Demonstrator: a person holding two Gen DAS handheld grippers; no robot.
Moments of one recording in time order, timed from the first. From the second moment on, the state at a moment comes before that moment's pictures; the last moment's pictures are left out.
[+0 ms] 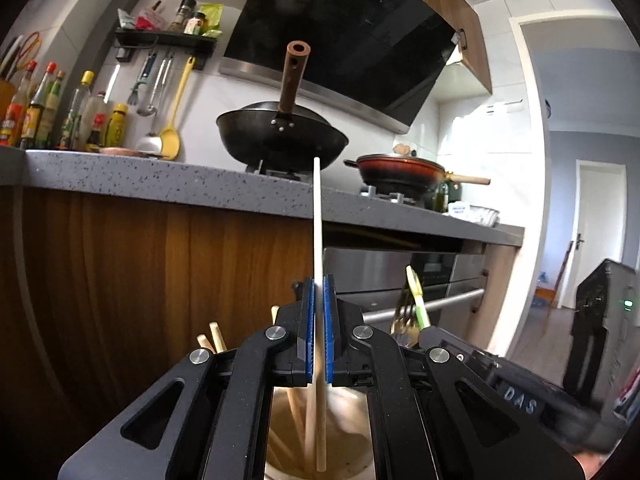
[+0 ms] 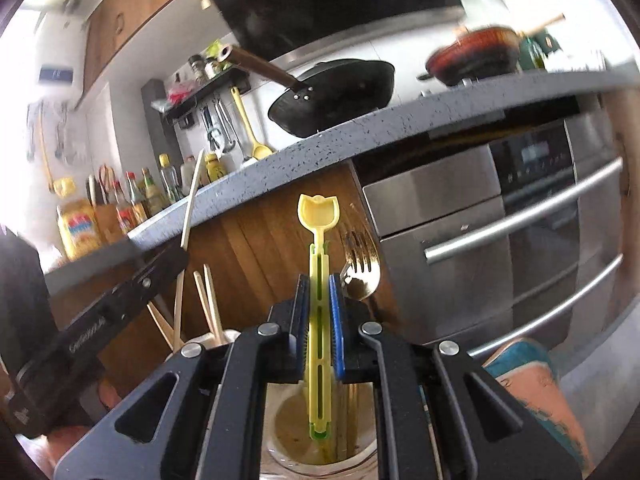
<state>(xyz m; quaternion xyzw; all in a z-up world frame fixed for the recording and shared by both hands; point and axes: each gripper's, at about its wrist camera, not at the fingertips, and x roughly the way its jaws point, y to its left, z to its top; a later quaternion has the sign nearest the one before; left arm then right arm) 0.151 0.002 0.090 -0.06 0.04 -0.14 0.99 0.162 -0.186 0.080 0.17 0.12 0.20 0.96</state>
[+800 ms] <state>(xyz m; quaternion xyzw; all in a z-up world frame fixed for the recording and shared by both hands) 0.108 0.005 0.056 0.01 0.13 -0.15 0.98 0.129 -0.190 0.049 0.10 0.18 0.19 0.96</state>
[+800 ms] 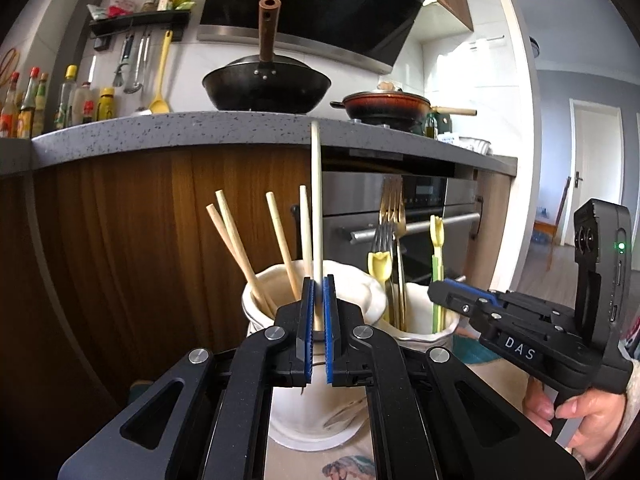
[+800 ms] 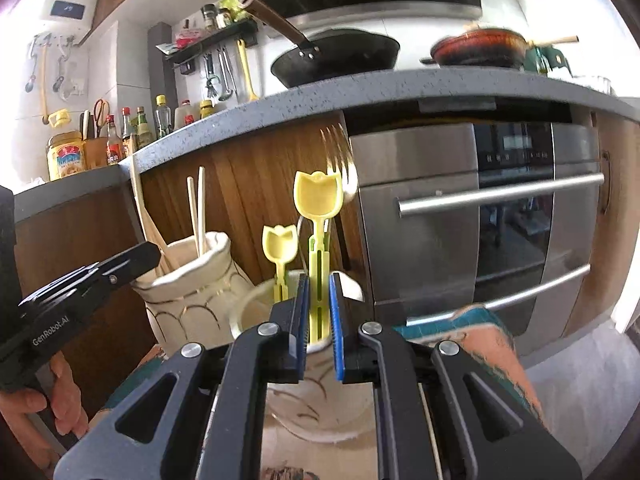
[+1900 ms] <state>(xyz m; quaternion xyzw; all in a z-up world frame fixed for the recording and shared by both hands) 0.032 0.019 0.025 0.03 0.18 -0.10 0.98 0.061 -0.215 0.037 0.02 0.20 0.16 0.97</state>
